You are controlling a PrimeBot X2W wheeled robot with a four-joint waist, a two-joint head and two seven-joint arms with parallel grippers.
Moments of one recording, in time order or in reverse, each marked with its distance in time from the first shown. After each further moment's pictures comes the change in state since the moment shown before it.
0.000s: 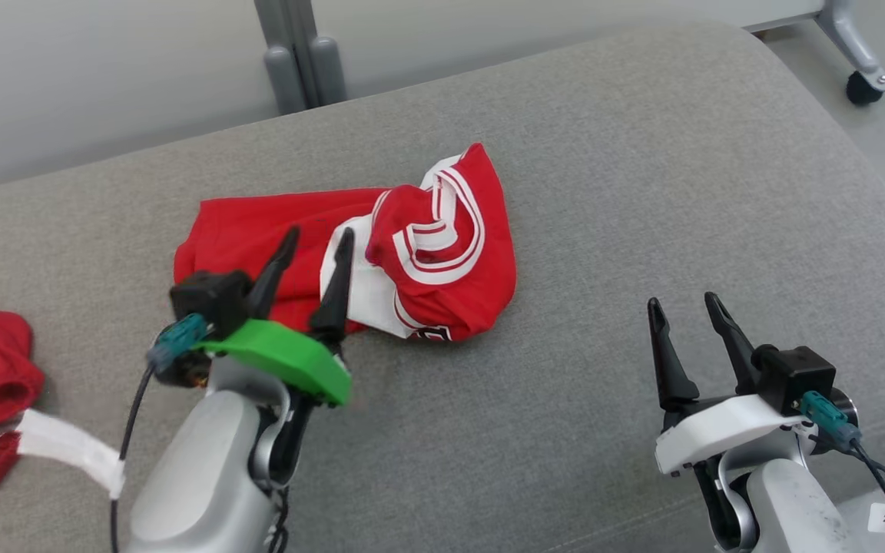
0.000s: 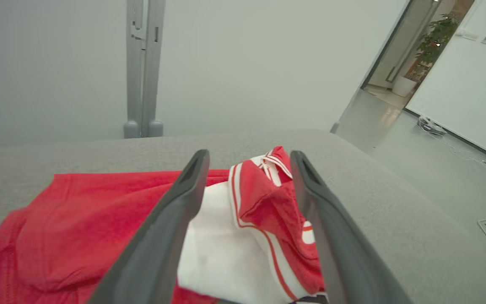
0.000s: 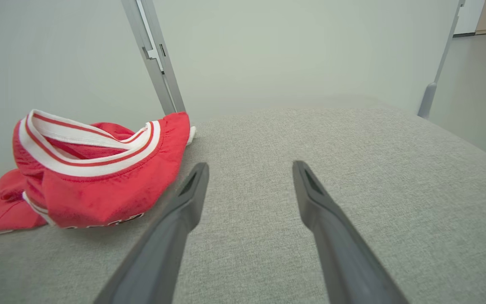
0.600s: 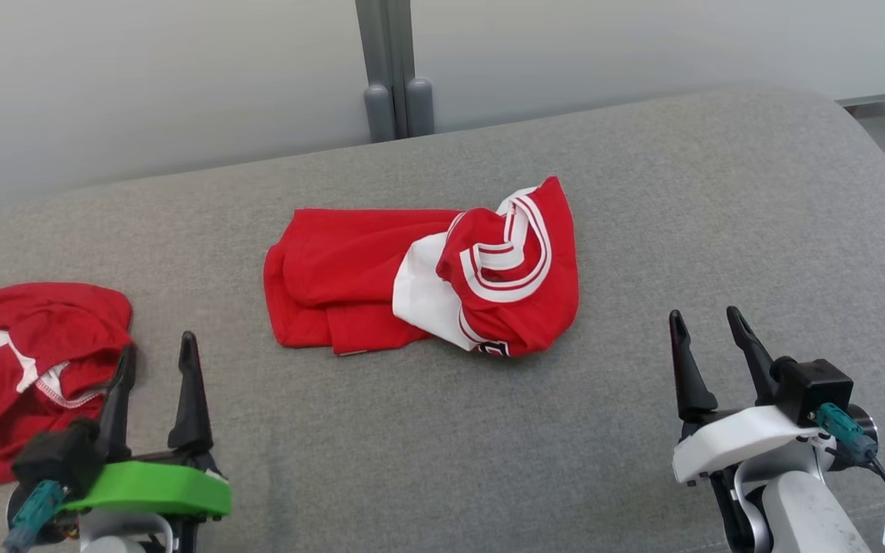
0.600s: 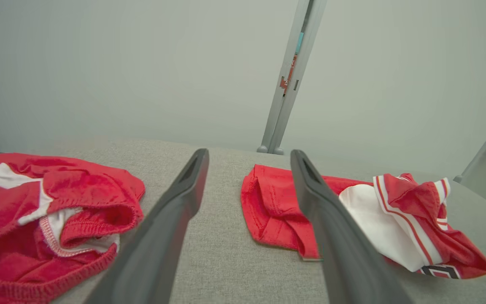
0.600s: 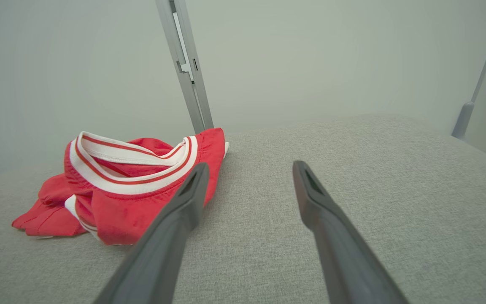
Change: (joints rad) left arm 0.403 0.082 0.312 -0.294 0.109 0.055 -0.072; right arm 0.026 0.001 -0.048 0.008 -0.014 0.000 -0.001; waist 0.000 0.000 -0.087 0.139
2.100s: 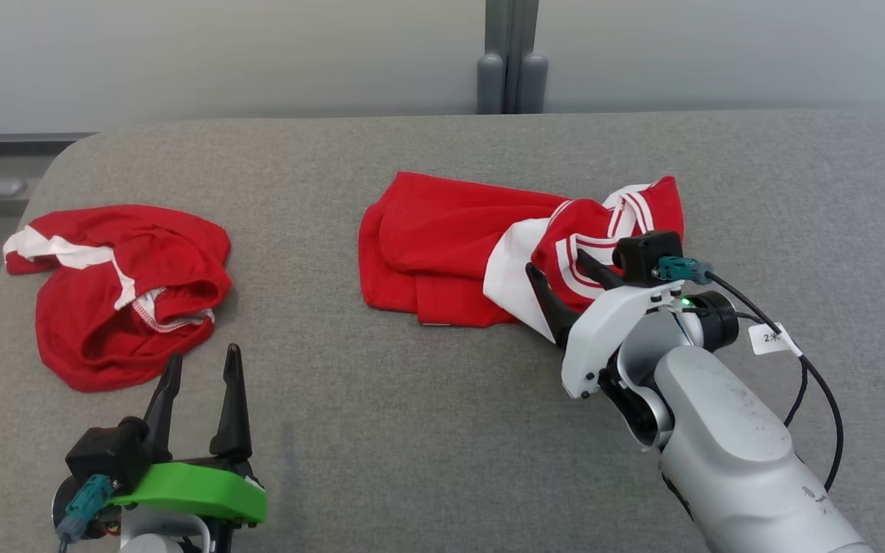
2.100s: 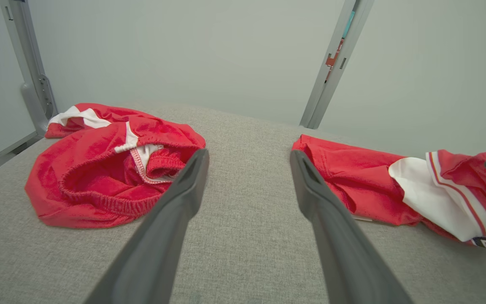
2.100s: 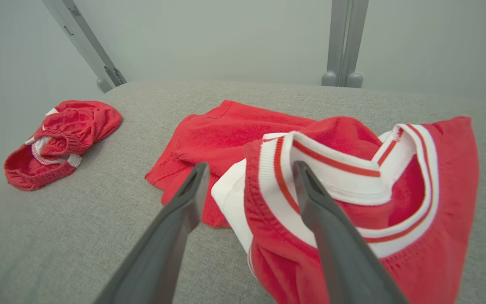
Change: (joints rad) left arm -0.005 -0.065 0.003 0.079 0.074 -0.050 0.000; right arm -0.412 0.000 0.340 0.325 0.209 0.000 0.290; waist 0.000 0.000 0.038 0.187
